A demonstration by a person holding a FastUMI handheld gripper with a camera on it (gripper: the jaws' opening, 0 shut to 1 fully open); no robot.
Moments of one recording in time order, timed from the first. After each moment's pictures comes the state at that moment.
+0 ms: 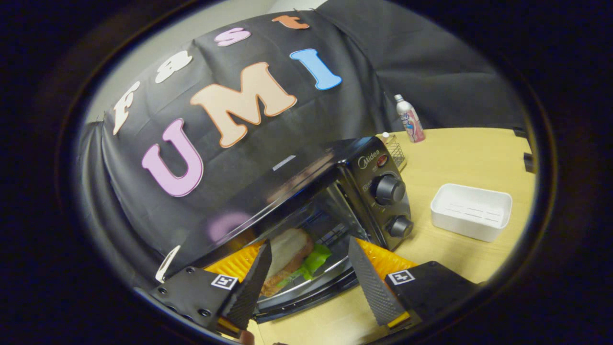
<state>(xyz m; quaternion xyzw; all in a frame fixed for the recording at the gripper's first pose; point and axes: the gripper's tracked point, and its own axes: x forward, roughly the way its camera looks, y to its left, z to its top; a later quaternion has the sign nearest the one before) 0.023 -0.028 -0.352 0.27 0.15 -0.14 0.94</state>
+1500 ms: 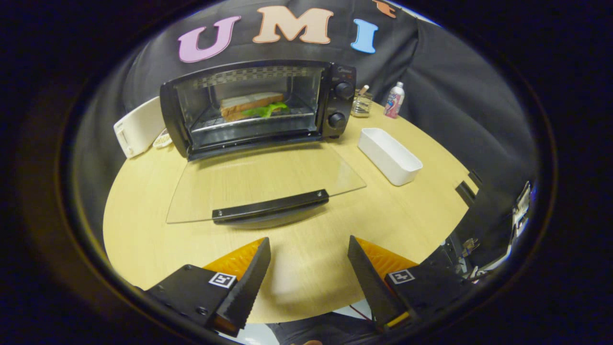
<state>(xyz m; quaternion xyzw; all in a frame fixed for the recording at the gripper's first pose) -0.212 -0.020 -0.443 -0.01 0.41 -0.15 0.90</state>
